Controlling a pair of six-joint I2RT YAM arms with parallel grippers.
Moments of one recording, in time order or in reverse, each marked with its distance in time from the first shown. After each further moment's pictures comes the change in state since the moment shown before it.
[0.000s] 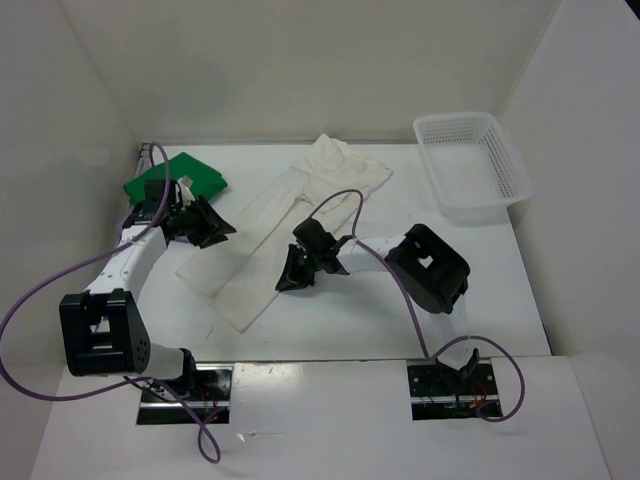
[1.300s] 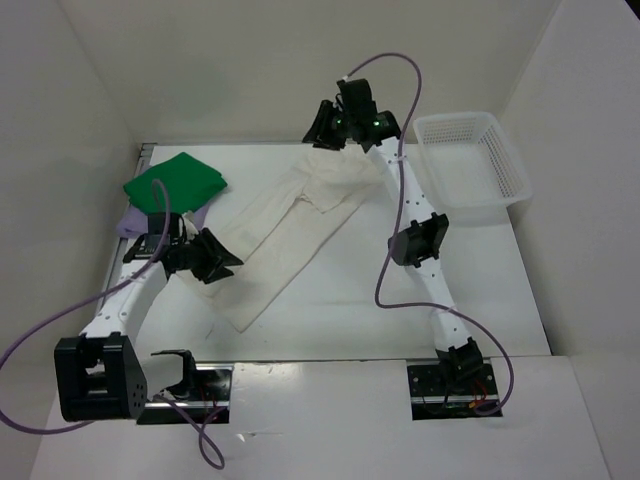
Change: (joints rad) left arm -0.010 -0.248 -0.267 -0.073 0.053 -0.082; right arm -0.424 0.688 1.908 -0.937 0.065 -0.372
